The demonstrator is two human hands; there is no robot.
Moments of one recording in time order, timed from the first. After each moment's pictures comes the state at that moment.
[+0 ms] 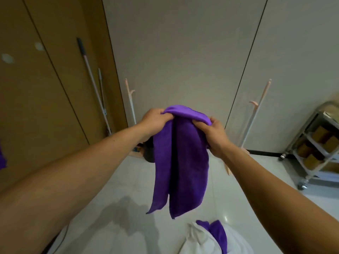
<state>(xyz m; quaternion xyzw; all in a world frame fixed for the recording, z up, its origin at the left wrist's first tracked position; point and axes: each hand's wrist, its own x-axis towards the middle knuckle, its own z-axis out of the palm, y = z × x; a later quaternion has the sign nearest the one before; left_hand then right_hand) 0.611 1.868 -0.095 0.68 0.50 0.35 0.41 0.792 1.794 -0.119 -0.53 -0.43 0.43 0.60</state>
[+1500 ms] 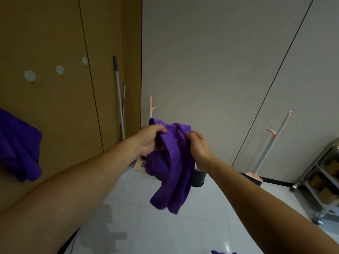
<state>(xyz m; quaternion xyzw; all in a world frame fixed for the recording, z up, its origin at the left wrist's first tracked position) 0.399 1.938 -0.094 0.45 0.40 0.37 0.71 0.559 1.880 -0.104 -0.59 -0.47 0.39 0.52</state>
